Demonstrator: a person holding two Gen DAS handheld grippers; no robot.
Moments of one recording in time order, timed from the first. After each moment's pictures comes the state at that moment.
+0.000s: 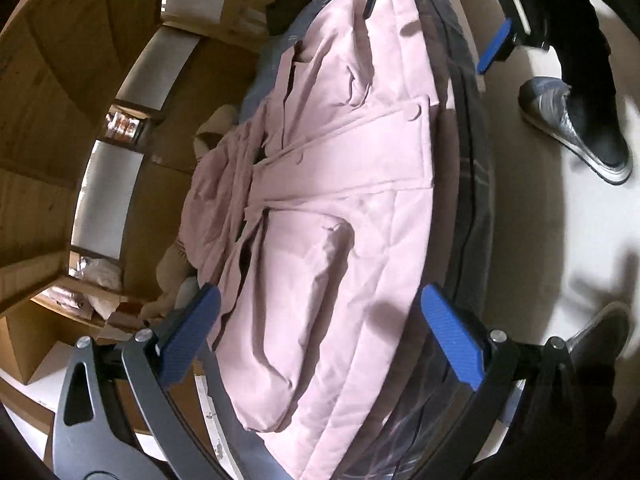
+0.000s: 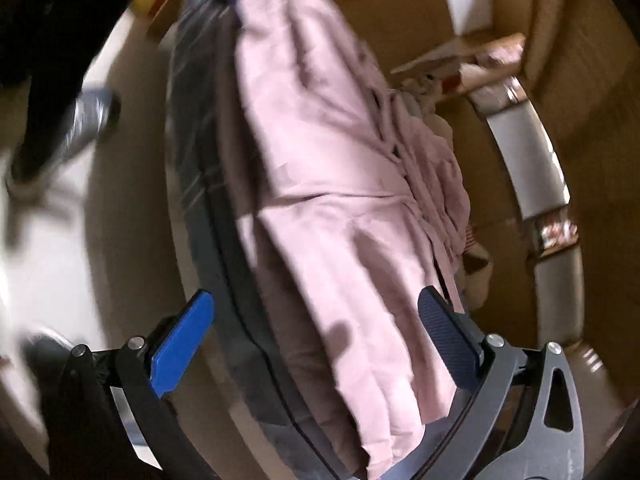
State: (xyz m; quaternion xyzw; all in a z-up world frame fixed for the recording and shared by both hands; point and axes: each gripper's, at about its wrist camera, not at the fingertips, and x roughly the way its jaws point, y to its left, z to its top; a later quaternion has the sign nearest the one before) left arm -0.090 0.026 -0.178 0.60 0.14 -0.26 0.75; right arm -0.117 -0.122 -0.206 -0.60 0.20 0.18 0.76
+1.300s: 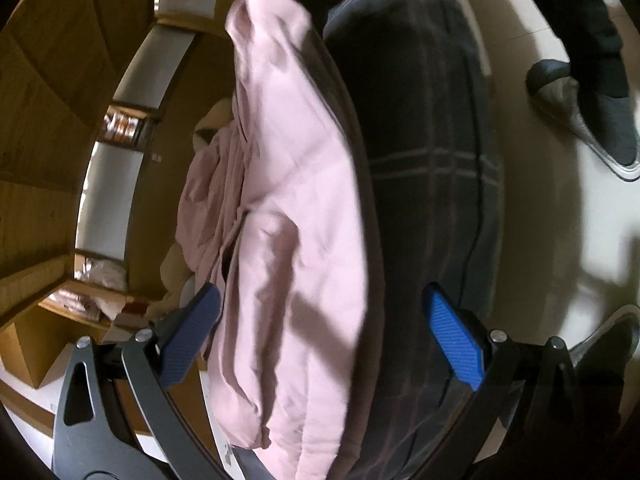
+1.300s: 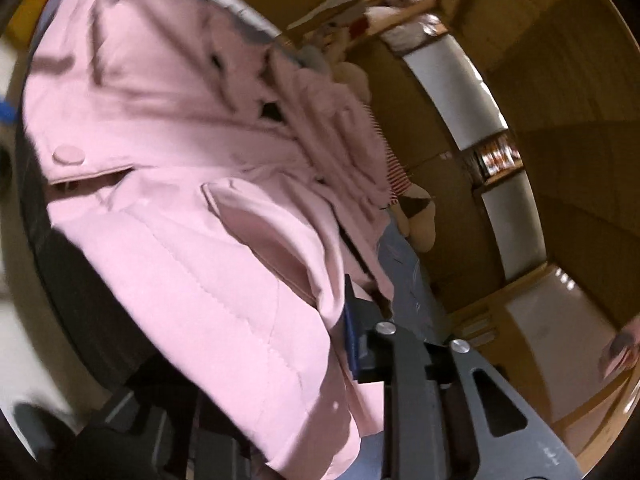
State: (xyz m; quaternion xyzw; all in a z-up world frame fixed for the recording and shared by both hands) left arm -0.078 0.001 -0.214 0.62 0.15 -0.23 0.74; right arm -0.013 -0.133 -0.117 -0.47 0.23 0.04 0.85
